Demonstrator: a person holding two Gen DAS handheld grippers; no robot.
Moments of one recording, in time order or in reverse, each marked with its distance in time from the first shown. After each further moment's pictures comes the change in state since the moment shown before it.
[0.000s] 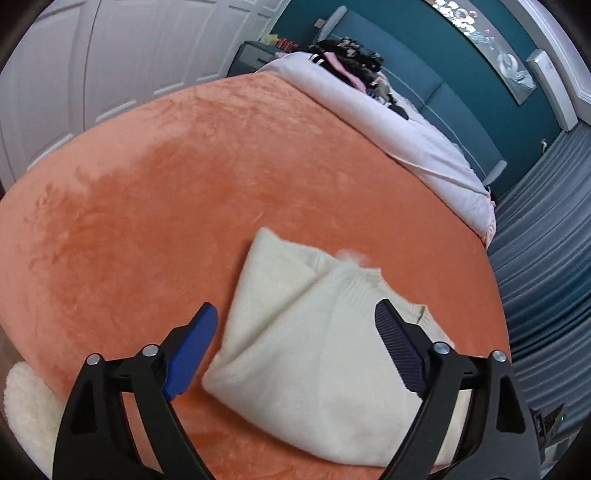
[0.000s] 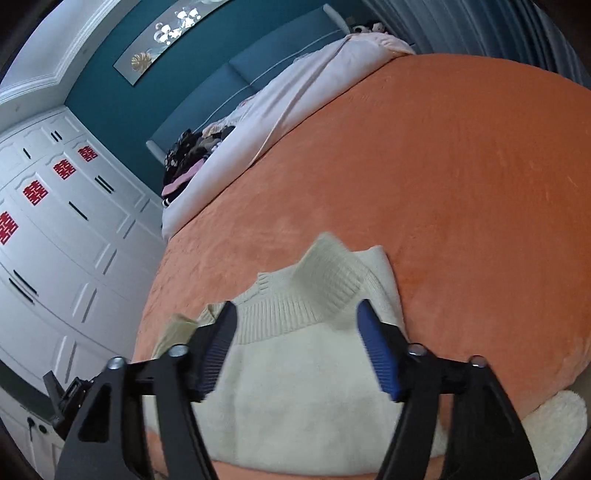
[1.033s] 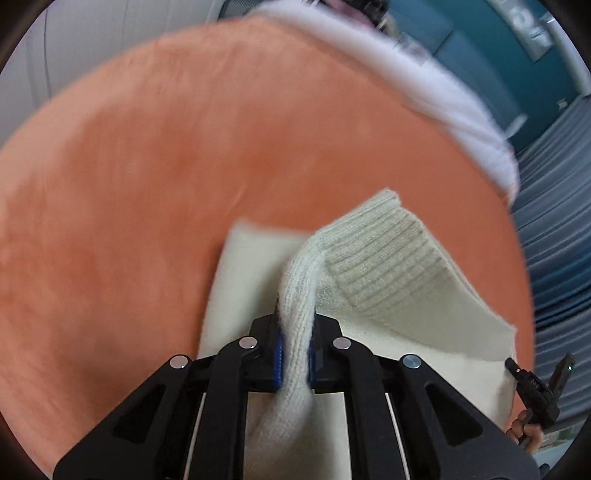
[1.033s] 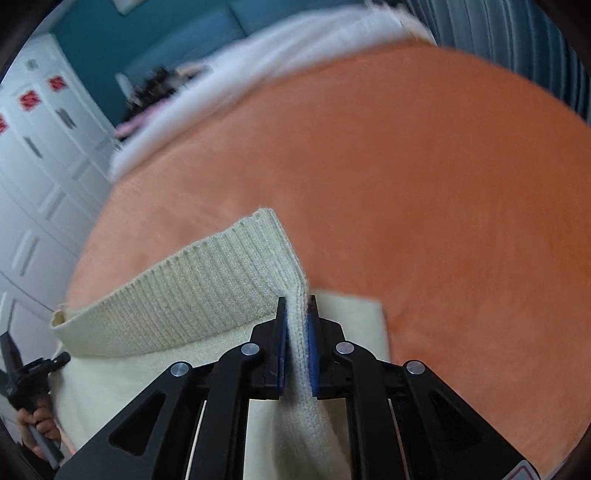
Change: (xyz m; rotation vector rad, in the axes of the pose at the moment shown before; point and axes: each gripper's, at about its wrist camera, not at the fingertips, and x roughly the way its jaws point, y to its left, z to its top) left arm 0.127 -0.008 0.007 0.082 0.230 0.089; right arm 0.162 -0.024 0.027 -0.131 0.295 -0.260
